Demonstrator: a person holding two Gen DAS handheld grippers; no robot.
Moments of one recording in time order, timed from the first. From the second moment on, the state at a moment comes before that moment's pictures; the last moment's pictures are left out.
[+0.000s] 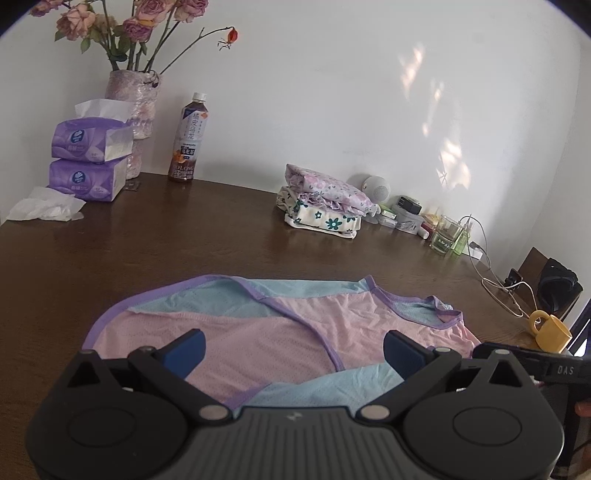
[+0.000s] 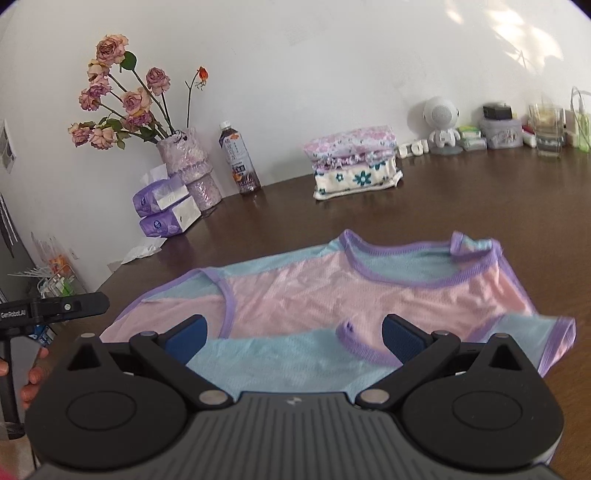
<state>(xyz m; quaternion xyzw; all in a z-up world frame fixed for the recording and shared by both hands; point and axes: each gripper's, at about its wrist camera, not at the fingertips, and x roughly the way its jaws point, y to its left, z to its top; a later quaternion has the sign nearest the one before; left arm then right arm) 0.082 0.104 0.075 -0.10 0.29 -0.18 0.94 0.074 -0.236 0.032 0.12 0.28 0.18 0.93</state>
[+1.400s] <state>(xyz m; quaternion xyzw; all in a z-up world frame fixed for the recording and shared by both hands) 0.251 0.058 0.103 0.15 0.41 -0.25 0.87 0.240 -0.196 0.087 -0.25 0.32 0.24 0.88</state>
